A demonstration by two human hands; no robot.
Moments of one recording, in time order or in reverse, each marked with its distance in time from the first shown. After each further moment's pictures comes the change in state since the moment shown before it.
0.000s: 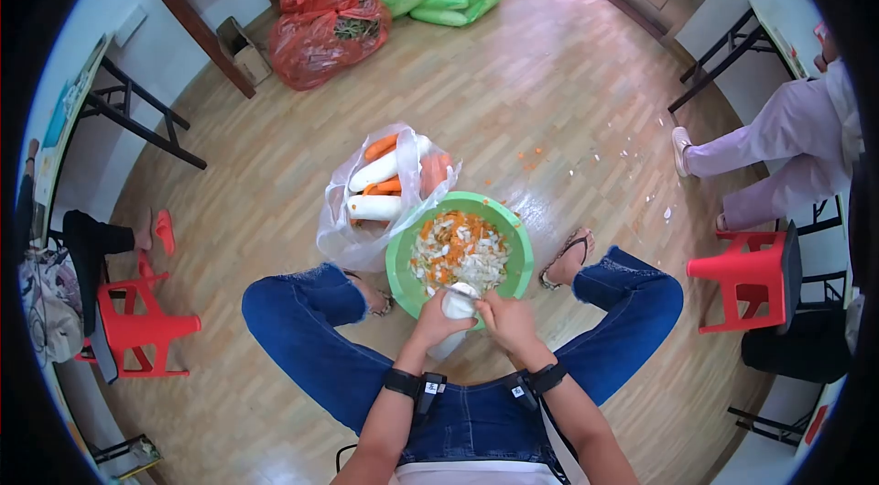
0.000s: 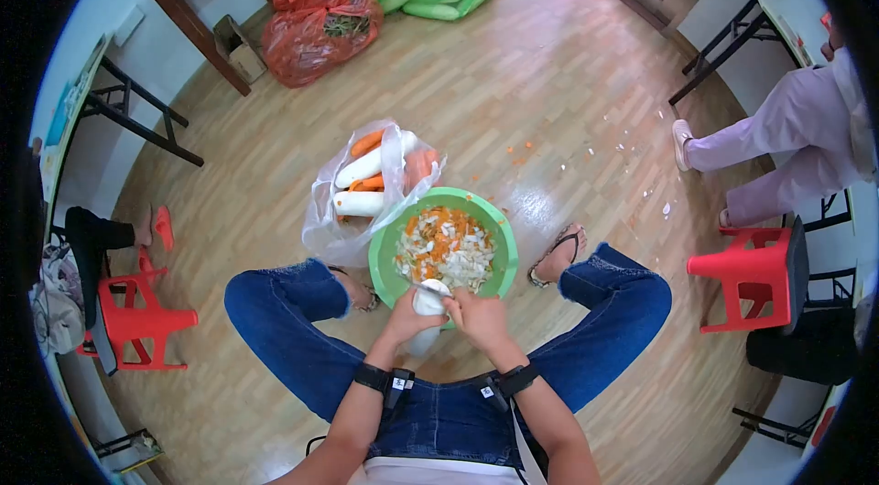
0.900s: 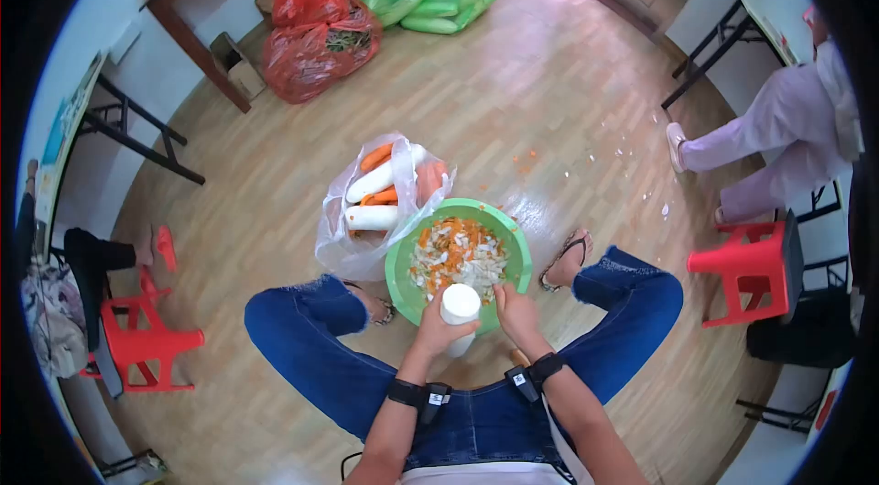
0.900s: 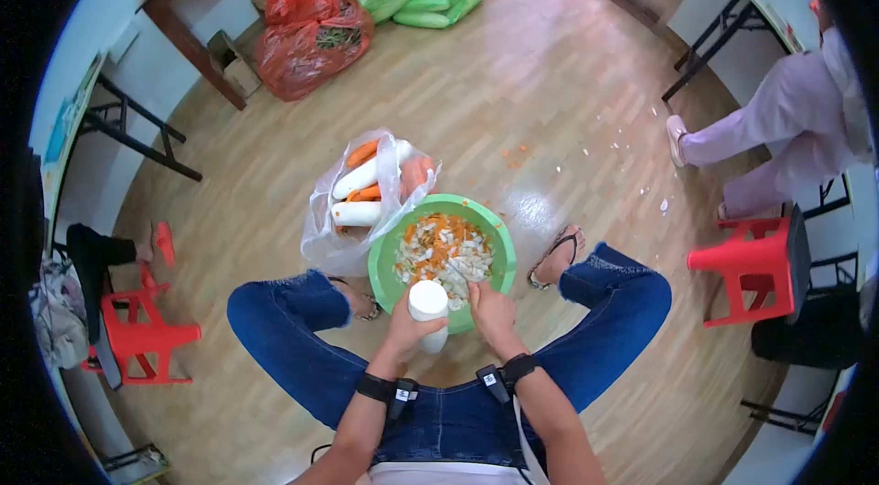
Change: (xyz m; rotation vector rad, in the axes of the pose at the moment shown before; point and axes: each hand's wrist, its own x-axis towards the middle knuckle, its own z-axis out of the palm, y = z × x) left_hand -0.009 0.023 0.003 0.059 0.136 0.149; right_hand 0.008 0.044 0.039 -0.102 0.042 0.288
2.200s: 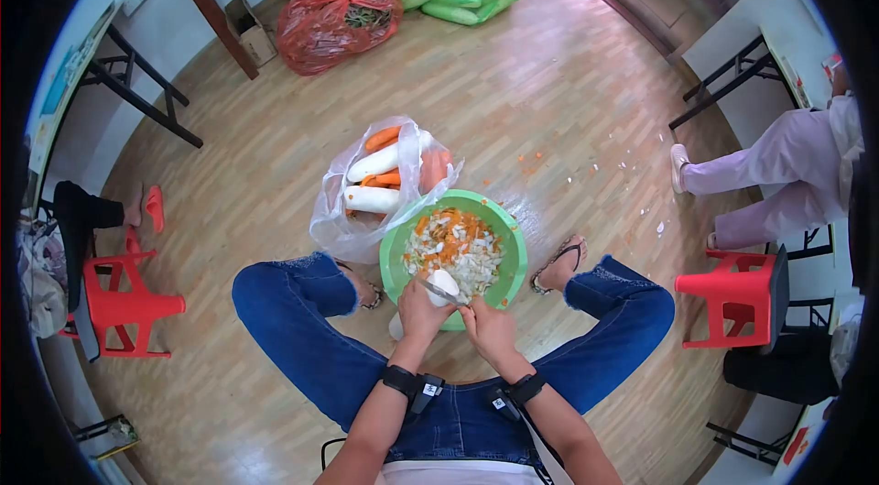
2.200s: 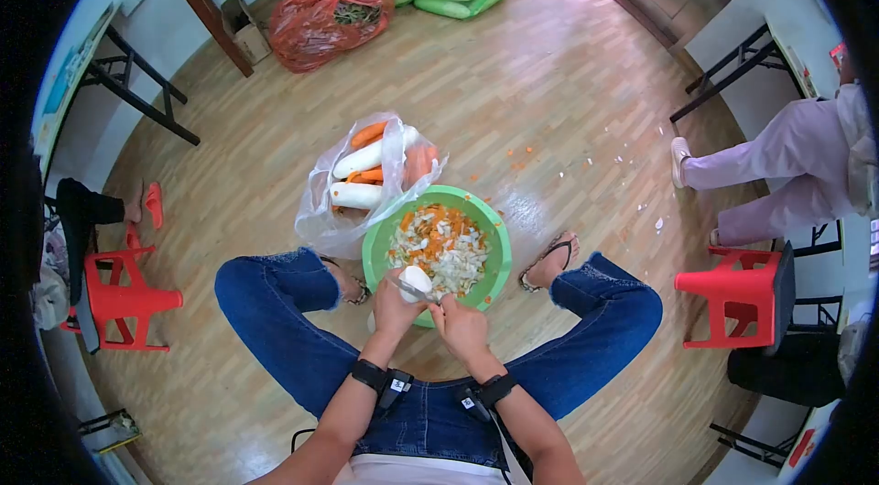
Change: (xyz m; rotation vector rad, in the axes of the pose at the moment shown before) left_hand 0.009 -0.024 0.001 0.651 0.366 0.015; right_hand -0.034 -0.047 -0.018 0.074 0.039 -0.306
